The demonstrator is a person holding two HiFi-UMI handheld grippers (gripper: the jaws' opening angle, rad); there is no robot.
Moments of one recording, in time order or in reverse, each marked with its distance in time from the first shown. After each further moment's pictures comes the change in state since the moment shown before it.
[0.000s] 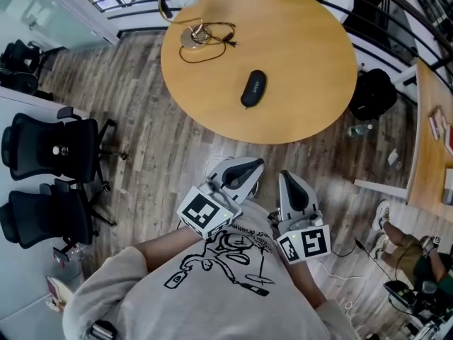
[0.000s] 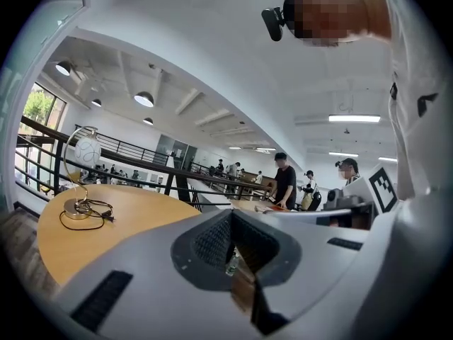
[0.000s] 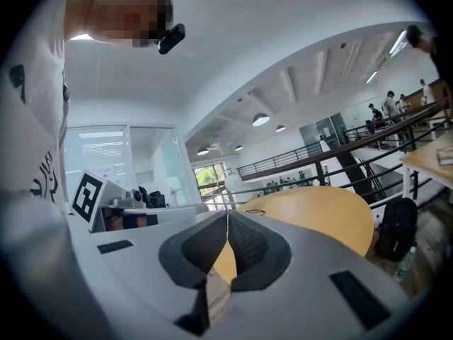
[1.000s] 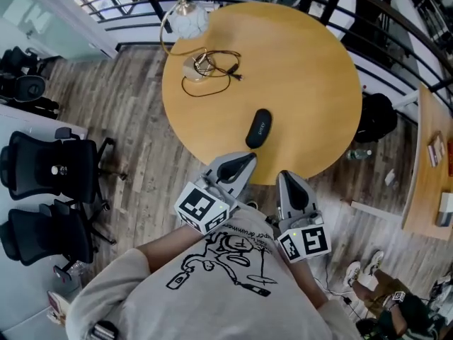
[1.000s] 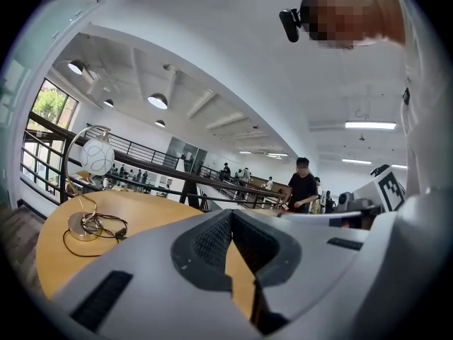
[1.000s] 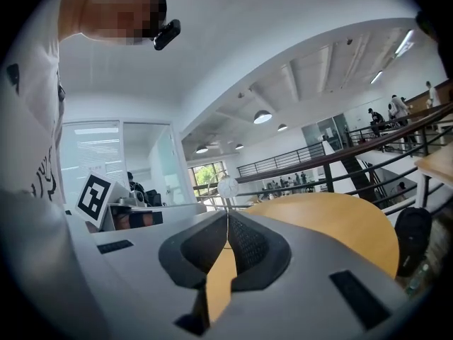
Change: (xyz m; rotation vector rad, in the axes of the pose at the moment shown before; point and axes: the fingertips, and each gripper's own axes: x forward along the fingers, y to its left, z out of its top) left arm 0.056 0.156 0.051 -0.040 -0.033 0.071; right arm 0.145 -0.043 0.042 -0.019 0.013 0.002
